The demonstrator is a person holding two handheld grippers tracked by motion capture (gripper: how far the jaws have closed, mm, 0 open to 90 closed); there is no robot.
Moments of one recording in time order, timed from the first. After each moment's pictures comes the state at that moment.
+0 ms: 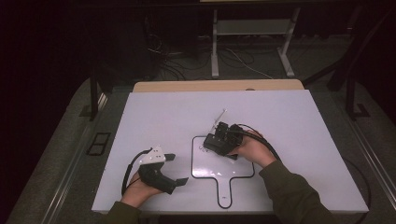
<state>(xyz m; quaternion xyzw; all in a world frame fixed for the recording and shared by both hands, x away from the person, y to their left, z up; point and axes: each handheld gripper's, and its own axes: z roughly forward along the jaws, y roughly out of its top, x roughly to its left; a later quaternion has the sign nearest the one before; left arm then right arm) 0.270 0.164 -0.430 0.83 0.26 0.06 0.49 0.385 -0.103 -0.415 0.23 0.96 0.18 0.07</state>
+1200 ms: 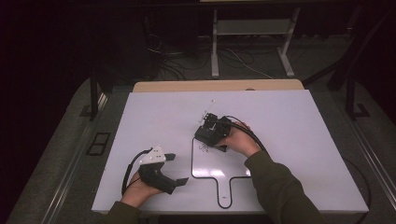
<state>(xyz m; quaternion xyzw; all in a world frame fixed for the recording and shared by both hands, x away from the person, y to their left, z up) 0.271 0.164 -0.429 0.83 0.25 0.06 0.49 0.418 -0.069 -0.415 0.25 0.95 0.17 0.07</state>
